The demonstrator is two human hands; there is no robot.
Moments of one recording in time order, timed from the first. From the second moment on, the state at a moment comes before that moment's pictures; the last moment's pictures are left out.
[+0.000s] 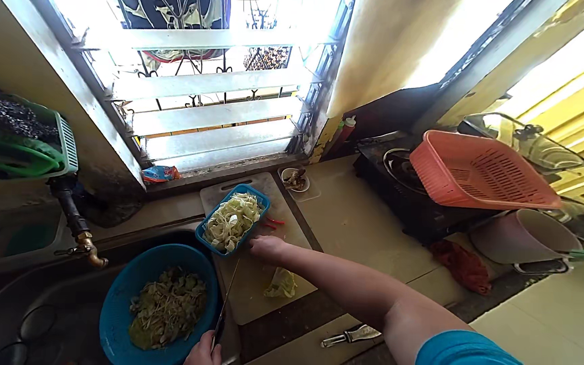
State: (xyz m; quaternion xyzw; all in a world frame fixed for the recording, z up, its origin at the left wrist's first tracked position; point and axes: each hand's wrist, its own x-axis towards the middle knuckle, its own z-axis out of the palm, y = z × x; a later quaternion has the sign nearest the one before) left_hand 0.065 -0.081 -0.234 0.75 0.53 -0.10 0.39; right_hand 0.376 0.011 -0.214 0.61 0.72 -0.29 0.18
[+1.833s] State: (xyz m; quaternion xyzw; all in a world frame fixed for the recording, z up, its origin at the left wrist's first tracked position) left_hand 0.184 -0.104 -0.237 0.26 0.37 0.28 0.85; right_hand 0.298 -0.164 -0.256 0.68 0.58 -0.10 -0.44
